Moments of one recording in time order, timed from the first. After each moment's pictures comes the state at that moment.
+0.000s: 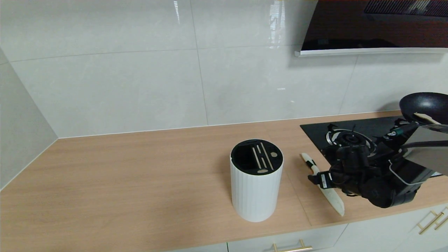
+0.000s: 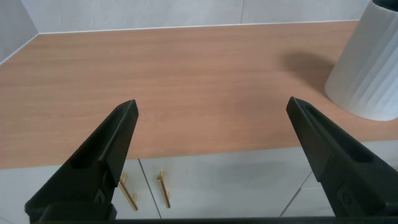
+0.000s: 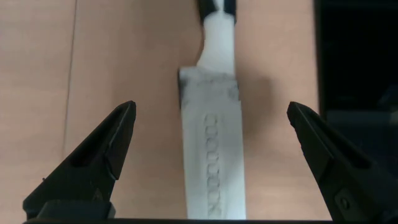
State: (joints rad) left arm 0.00 0.00 0.00 0.00 0.03 -0.01; right arm 0.18 2.23 -0.86 -0.78 -0.10 -0.02
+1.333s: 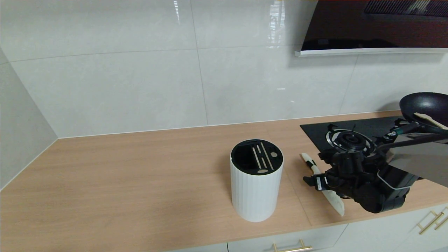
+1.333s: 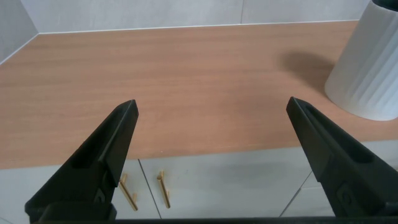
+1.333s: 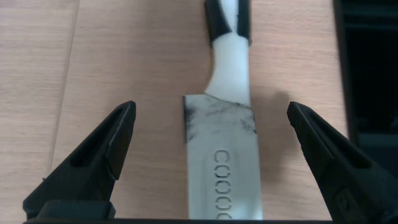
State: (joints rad) left arm 0.00 0.00 0.00 0.00 0.03 -0.01; right arm 0.18 2.34 -0.87 -0.91 -0.05 -0.02
